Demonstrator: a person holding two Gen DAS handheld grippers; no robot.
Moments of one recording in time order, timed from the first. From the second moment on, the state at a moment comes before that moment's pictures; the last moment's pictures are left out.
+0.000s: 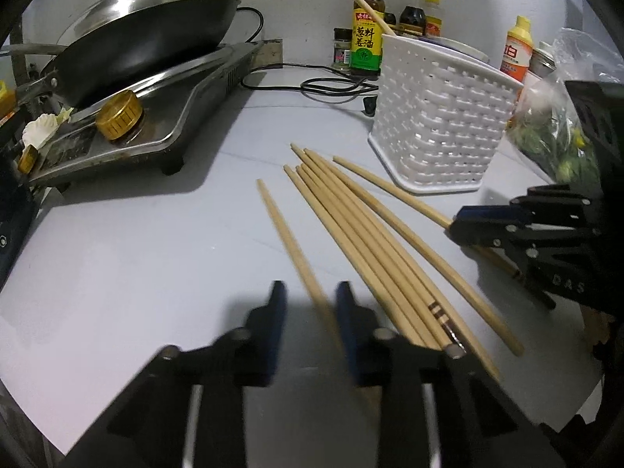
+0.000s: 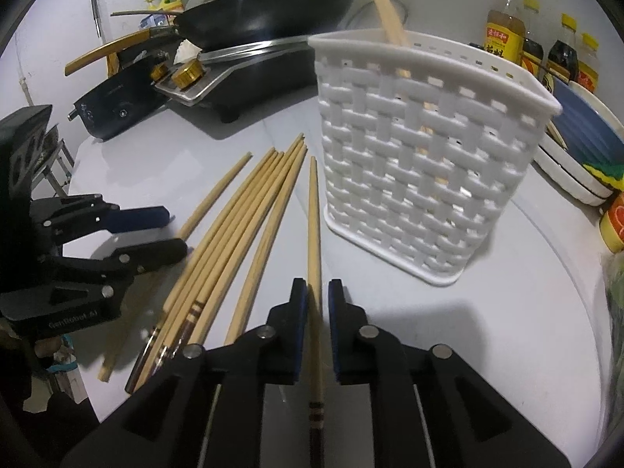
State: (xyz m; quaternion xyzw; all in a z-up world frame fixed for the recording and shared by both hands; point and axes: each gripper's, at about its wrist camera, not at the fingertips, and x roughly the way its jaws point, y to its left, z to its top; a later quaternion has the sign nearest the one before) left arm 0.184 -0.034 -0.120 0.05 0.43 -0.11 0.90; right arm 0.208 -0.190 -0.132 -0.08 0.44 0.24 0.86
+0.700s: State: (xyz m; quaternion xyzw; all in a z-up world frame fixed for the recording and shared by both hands) left arm 0.168 0.001 -0.101 -0.03 0.39 -0.12 0.91; right arm 0.203 -0.163 -0.113 -0.11 0.42 0.25 0.87
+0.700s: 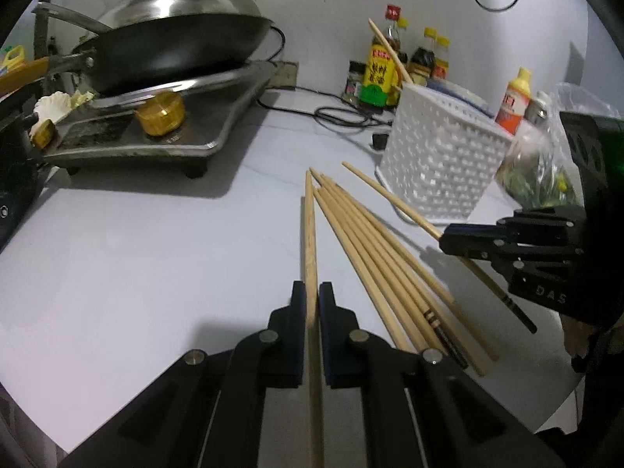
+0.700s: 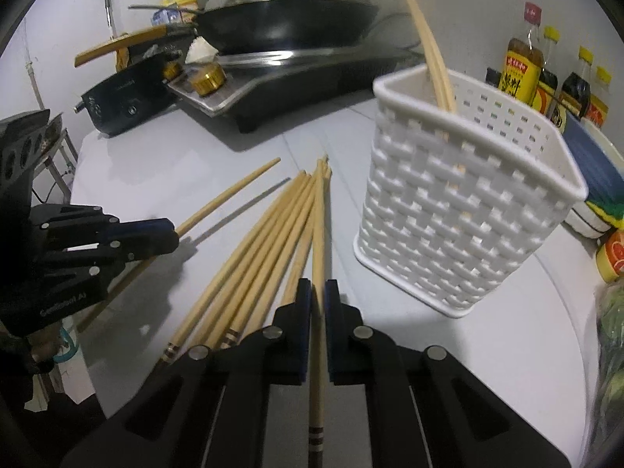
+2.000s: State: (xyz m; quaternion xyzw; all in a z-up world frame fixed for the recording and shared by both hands) left arm 0.216 0.027 0.007 -0.08 0.27 -0.14 0.95; right arm 0.293 -0.201 0.036 -0.06 0.29 0.28 0.91
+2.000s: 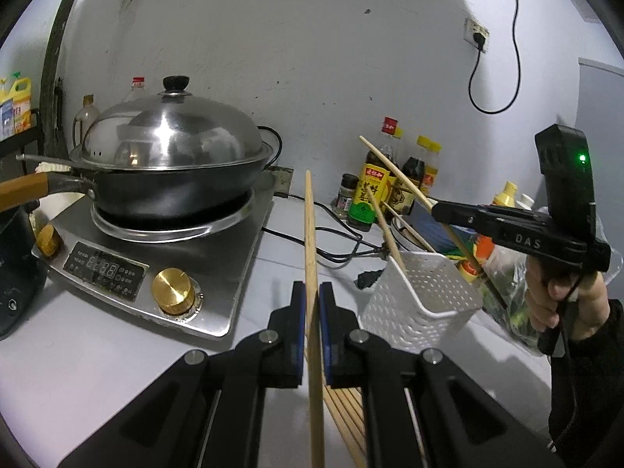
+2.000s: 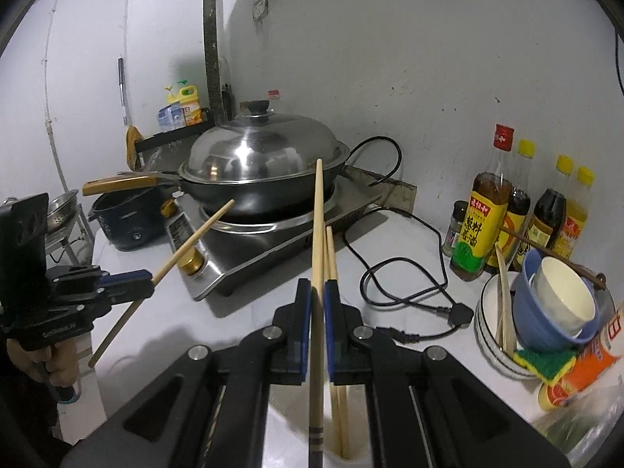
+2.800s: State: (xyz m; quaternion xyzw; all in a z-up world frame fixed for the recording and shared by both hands) left arm 0.225 0.048 -0.018 -0.11 0.27 -0.13 0.95; right arm 0.328 -0.167 -0.007 -0.11 0.34 0.27 0.89
